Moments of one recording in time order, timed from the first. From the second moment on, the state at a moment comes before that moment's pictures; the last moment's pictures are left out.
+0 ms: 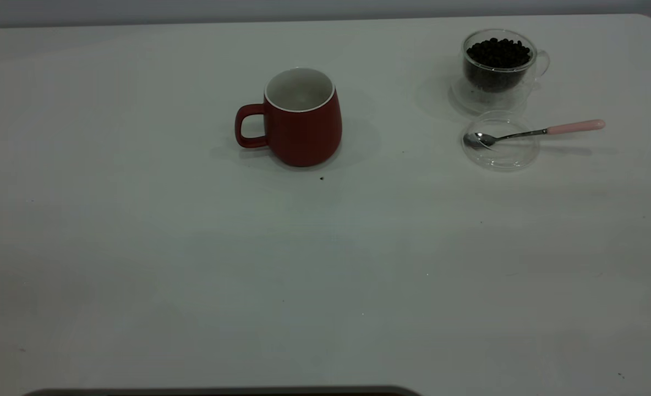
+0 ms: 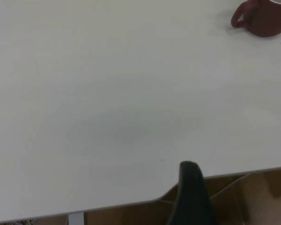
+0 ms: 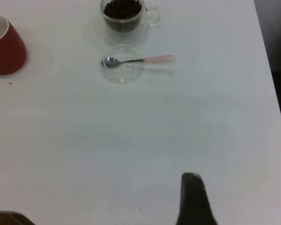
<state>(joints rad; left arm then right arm) -0.10 -0.01 -0.49 -0.04 1.14 0.02 -0.04 0.03 -0.47 0.09 1.13 -0.06</state>
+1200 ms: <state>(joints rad) -0.10 -0.01 -0.49 -0.04 1.14 0.03 -0.04 1.53 -0.78 0.88 0.58 -0.84</state>
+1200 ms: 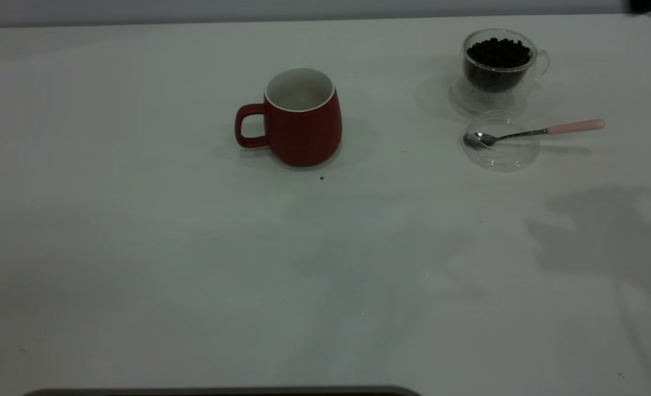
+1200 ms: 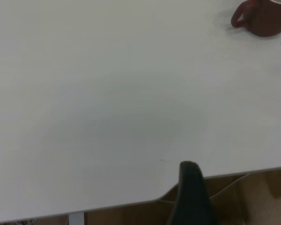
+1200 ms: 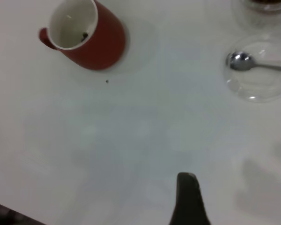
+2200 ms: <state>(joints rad) -0.10 -0.01 -0.49 -0.04 1.14 0.02 -0.48 2.53 -1.47 1.17 1.06 -1.18</state>
